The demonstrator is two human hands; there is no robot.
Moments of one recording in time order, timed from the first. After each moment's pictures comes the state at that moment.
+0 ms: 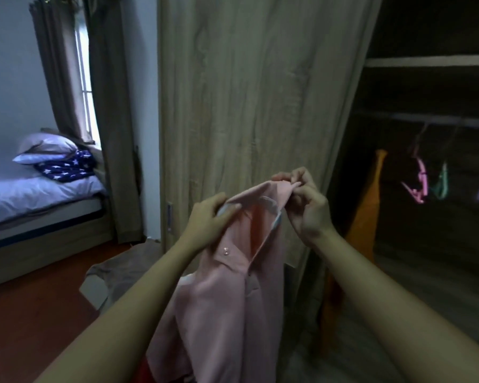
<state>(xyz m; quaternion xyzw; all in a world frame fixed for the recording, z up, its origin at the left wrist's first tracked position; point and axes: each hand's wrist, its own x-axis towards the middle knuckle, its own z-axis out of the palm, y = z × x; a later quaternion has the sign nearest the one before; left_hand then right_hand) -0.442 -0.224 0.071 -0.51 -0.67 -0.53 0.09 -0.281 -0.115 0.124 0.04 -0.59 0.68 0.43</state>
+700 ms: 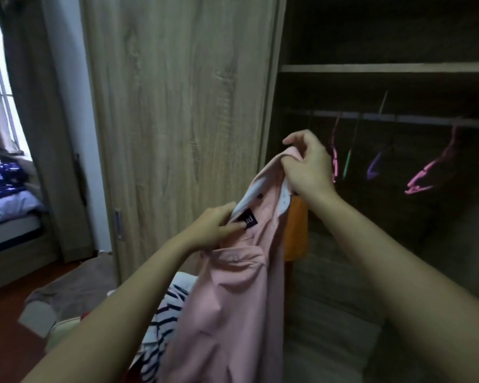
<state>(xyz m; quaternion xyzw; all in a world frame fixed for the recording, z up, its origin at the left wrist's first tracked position) -0.348 -0.191 0.088 -0.70 -0.63 -0.34 -0.02 -0.170 -0.119 0.184 -0.25 -0.75 0.25 0.57</state>
